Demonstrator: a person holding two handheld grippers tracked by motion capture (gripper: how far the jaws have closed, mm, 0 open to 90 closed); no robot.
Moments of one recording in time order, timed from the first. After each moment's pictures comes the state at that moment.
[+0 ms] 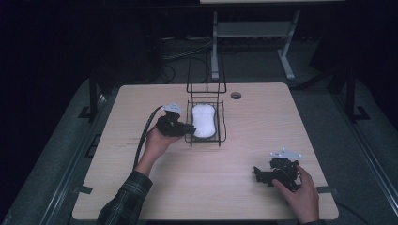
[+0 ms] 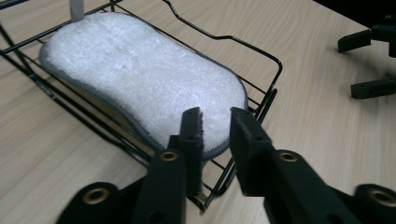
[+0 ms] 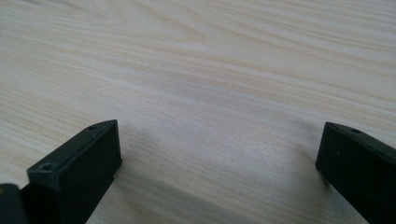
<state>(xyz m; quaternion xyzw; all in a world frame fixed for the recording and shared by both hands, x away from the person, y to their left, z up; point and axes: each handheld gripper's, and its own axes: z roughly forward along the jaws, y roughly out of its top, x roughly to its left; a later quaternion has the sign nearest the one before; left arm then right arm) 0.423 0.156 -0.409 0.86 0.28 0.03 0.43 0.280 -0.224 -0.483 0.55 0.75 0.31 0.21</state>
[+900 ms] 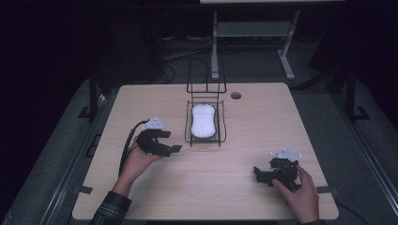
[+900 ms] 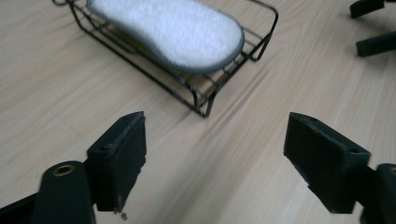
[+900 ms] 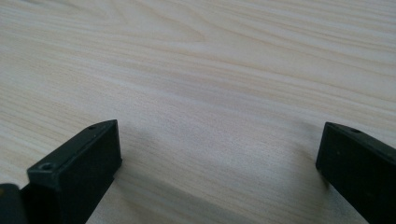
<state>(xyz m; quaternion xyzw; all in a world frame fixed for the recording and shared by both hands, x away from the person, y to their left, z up) 0.358 0.203 -0.409 0.86 0.31 0.09 0.40 0.280 -0.224 -0.483 0.55 0.75 0.31 0.21</state>
